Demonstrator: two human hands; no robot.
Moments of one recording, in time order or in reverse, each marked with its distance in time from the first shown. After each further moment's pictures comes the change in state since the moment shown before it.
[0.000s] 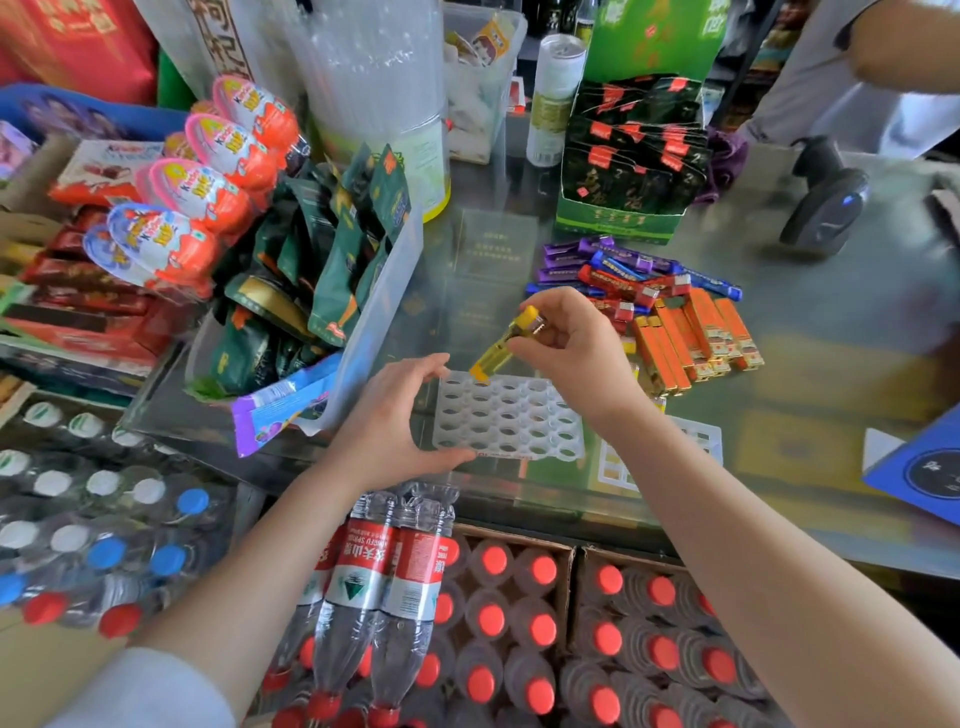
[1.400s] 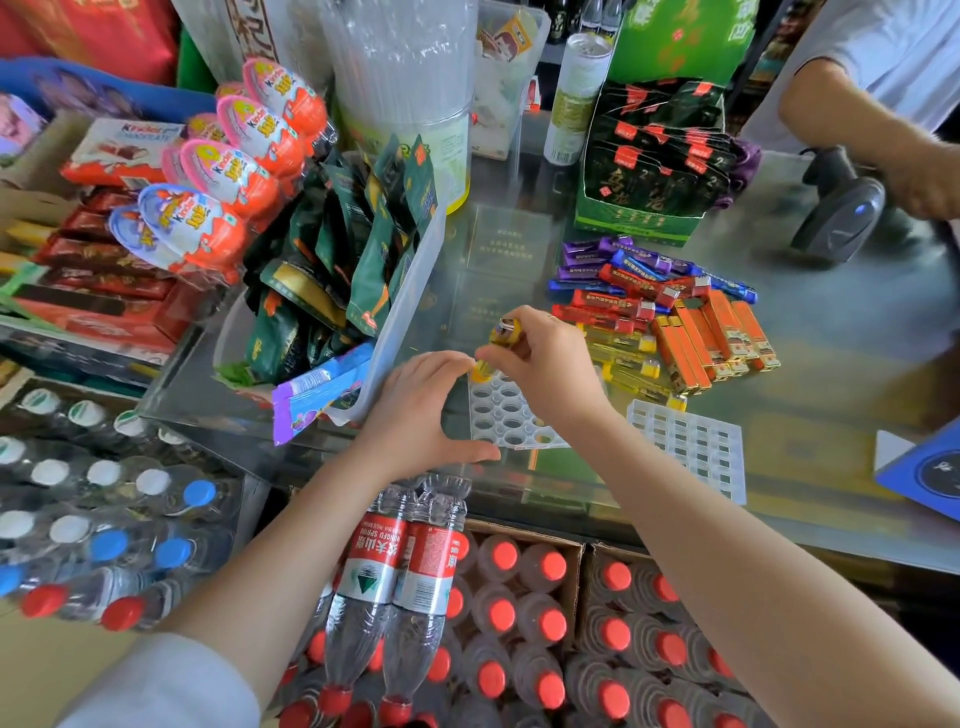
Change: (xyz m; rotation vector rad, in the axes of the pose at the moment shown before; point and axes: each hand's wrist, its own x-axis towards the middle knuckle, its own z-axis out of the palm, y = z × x) left_hand 0.006 -0.006 0.002 0.164 -0.068 -0.001; right_hand 0.002 -0.007 0.047 -0.381 0.001 -0.150
